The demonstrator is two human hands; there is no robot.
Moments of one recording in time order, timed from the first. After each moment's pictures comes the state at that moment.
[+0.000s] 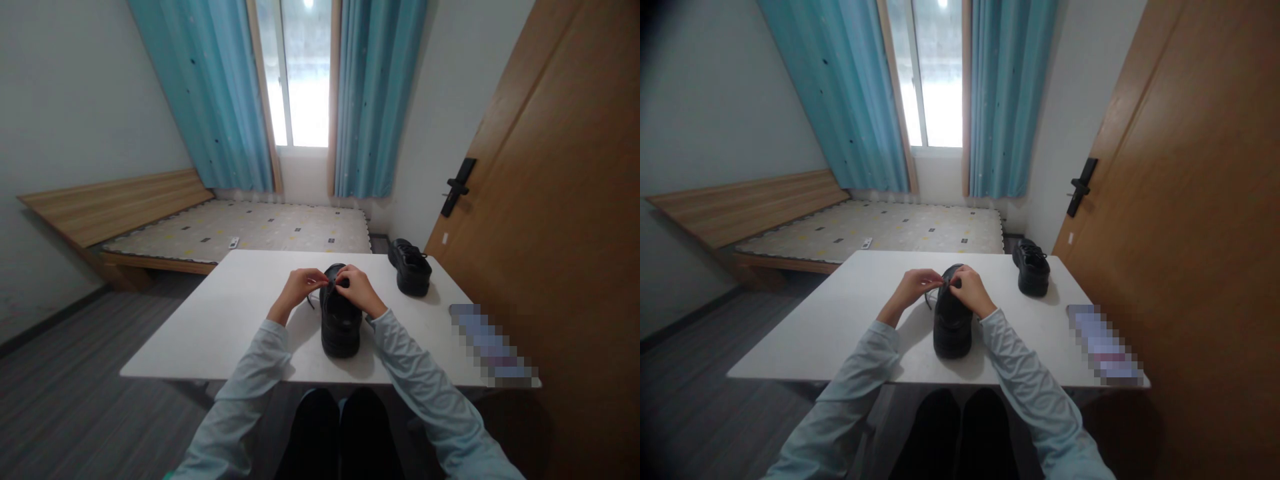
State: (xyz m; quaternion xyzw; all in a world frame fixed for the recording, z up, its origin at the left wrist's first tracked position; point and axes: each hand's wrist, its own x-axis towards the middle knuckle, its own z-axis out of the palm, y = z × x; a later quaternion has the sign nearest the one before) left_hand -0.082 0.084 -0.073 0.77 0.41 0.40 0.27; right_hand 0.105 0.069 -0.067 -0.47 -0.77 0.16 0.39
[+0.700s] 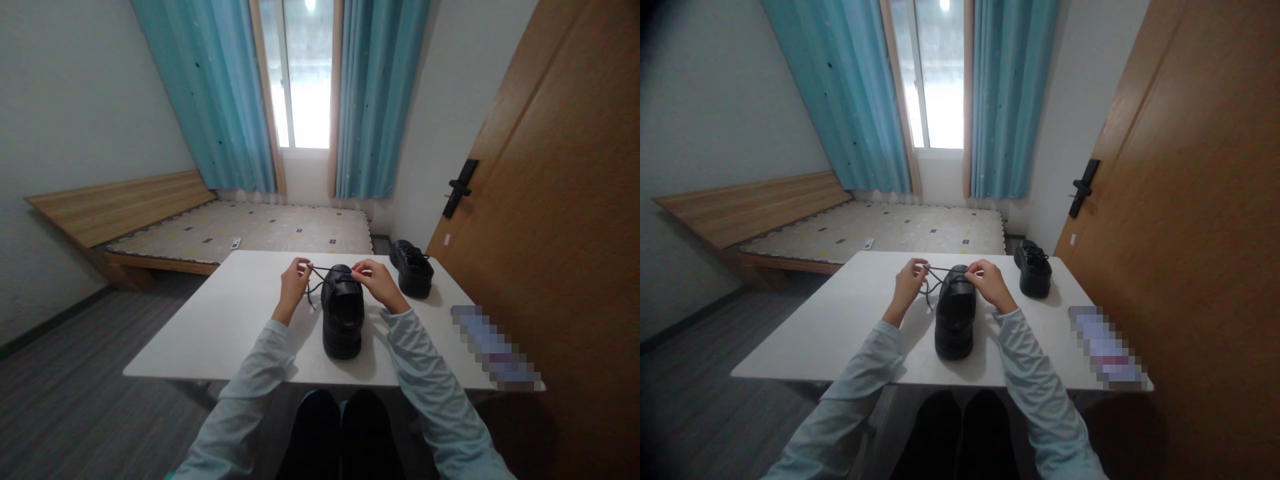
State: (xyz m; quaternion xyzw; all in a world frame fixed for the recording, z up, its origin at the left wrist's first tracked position) left_hand -0.084 0.092 -0.079 0.61 0.56 0.51 0.23; right_hand 0.138 0.068 -0.046 -0.44 -0.70 0.27 0.48
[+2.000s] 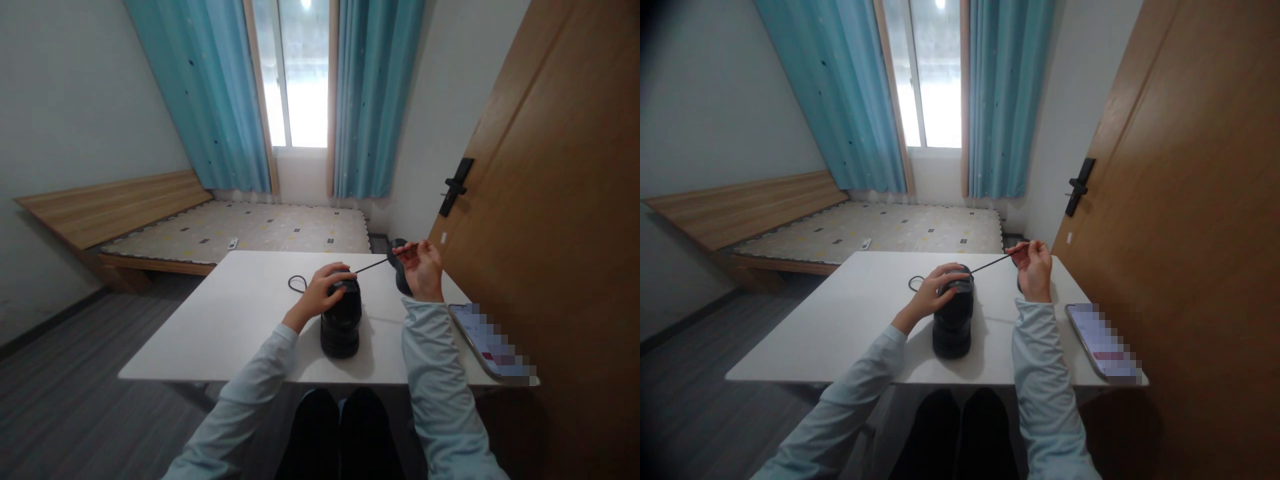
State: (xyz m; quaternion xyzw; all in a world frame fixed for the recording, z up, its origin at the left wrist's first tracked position) left_hand -0.045 0.055 -0.060 0.86 0.27 0.41 0.14; right_hand 0.204 0.070 -0.022 -0.28 -0.41 0.38 0.78
